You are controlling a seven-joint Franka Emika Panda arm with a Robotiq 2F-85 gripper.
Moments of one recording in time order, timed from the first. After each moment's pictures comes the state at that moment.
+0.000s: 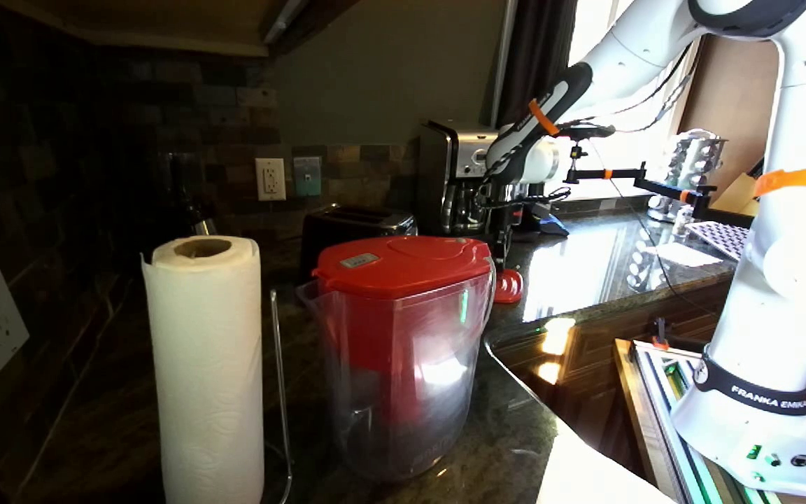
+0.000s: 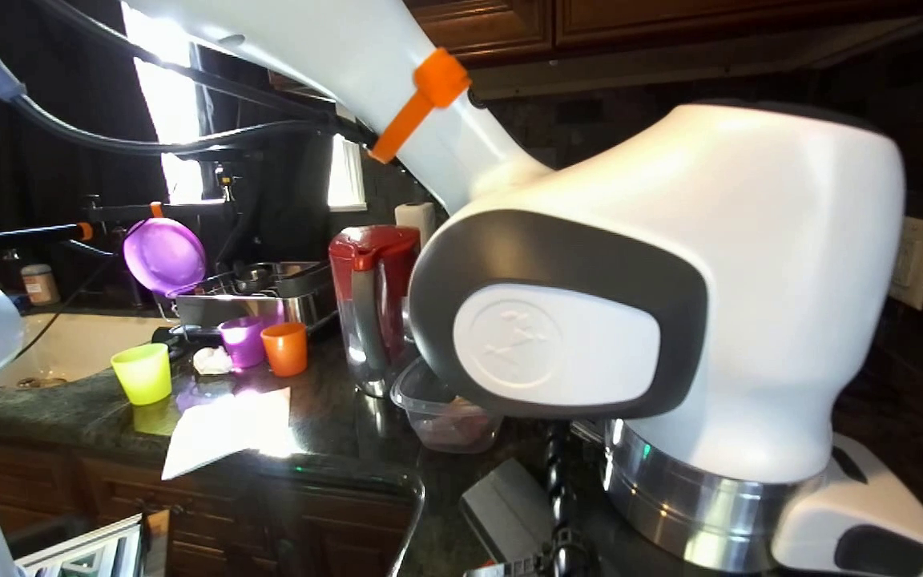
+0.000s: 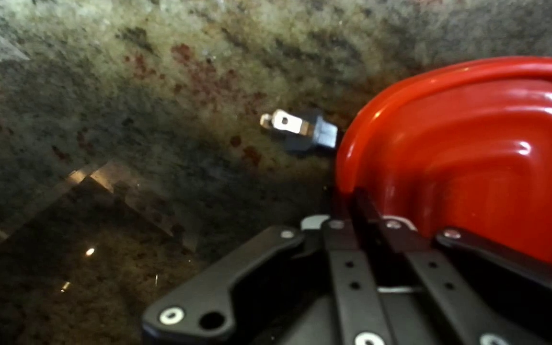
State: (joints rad) arm -0.35 0.14 -0.30 -2.32 0.14 2.40 -0.73
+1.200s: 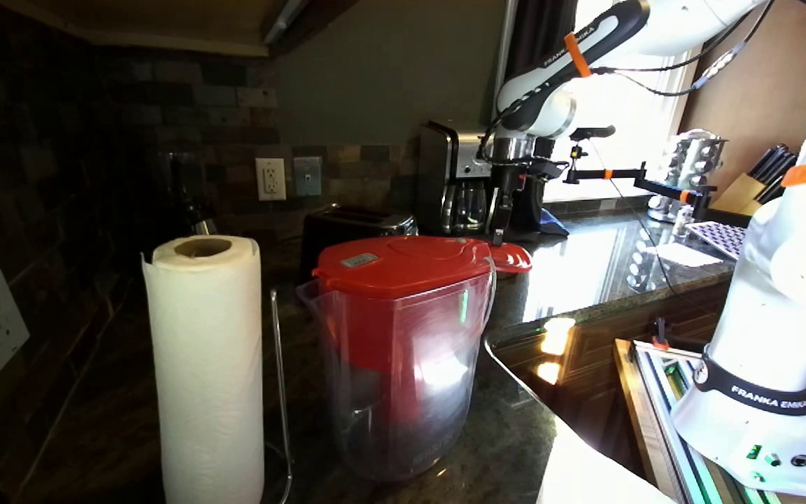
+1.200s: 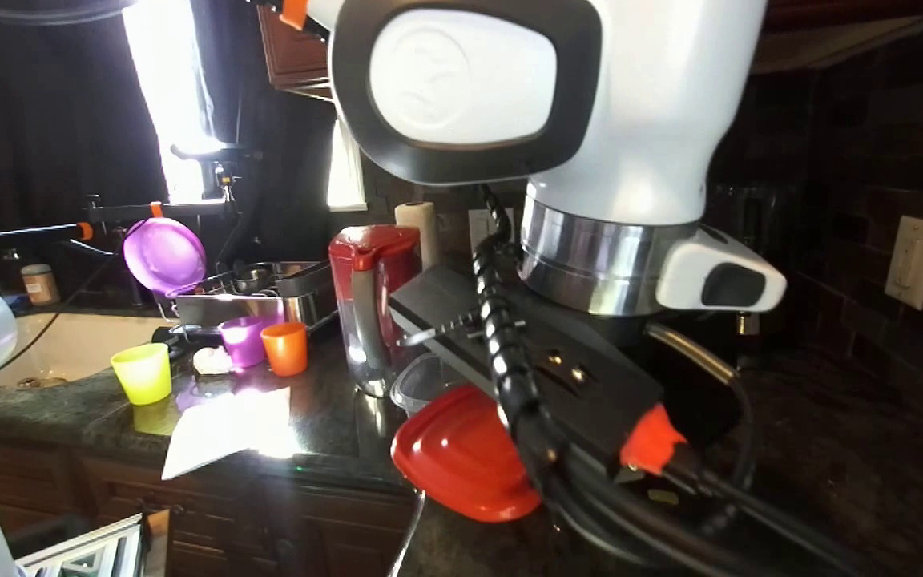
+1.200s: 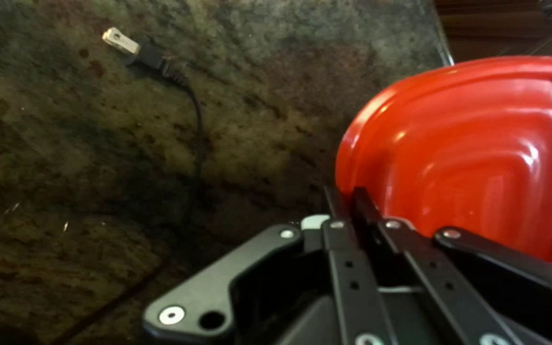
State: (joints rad) arm -0.29 -0.14 -0.26 -2.36 0.18 2.12 -0.84
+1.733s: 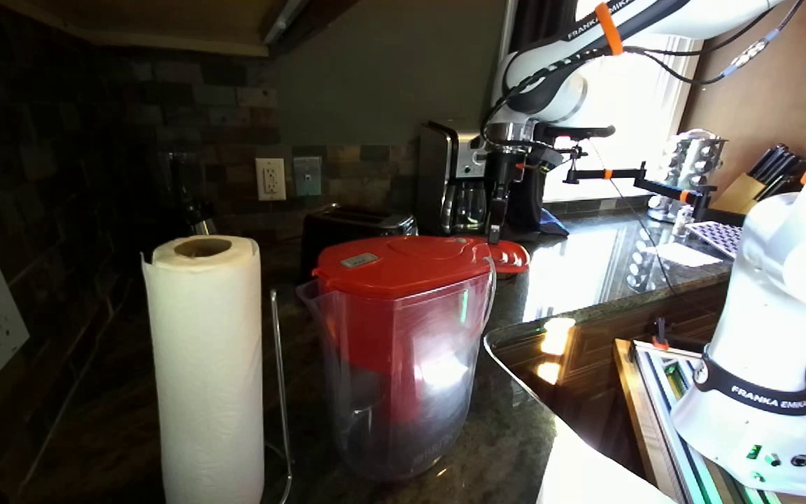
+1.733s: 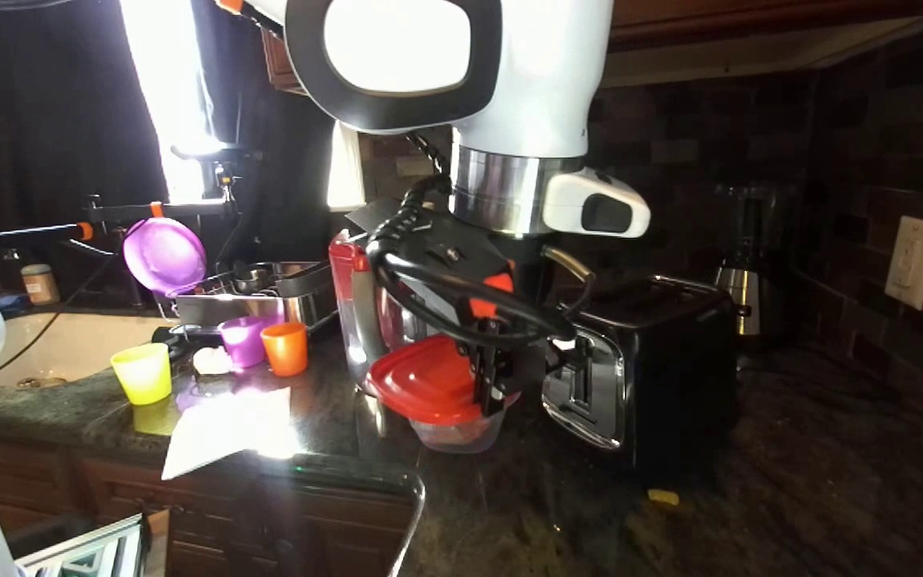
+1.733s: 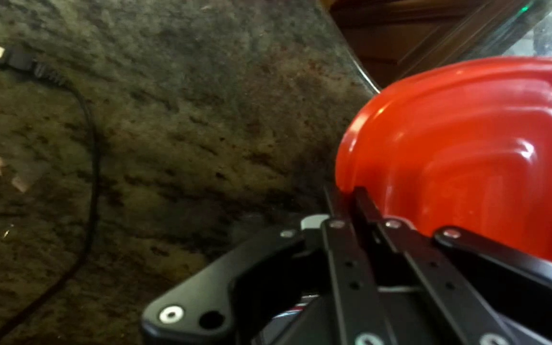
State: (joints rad) arm -0.19 -0.28 -0.20 -2.43 0.17 2.08 -0.57
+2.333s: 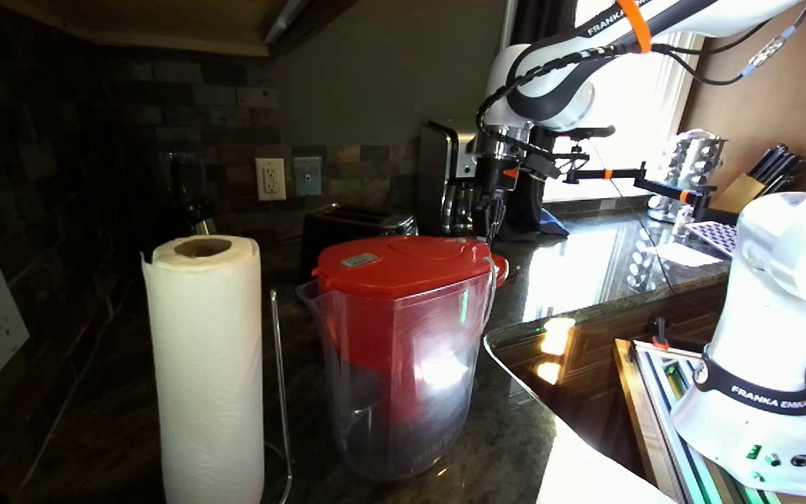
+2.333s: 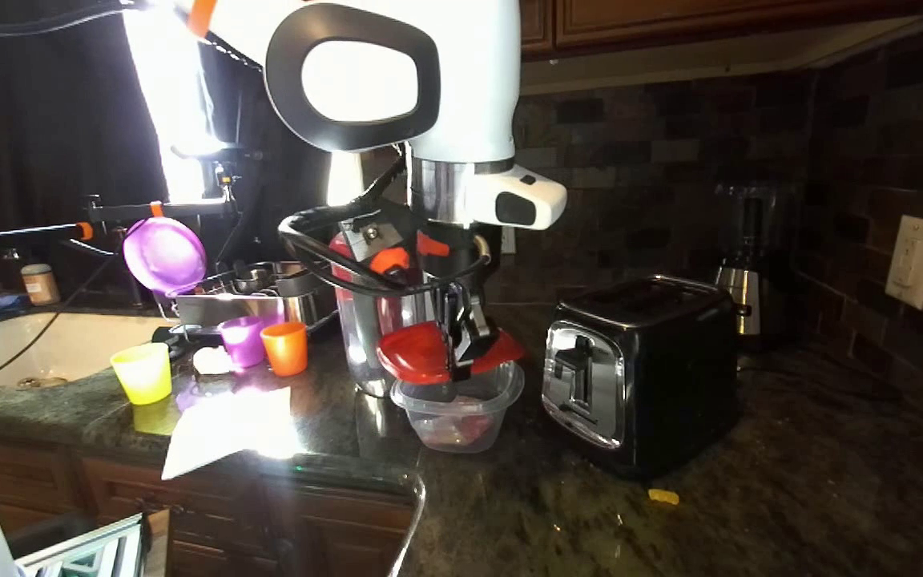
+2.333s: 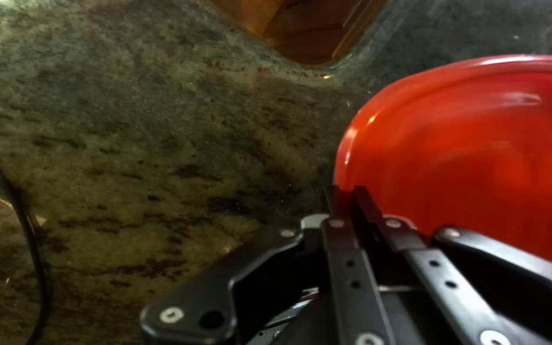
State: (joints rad) arm -0.11 -0.35 -0.10 -2.52 0.19 2.18 -0.14
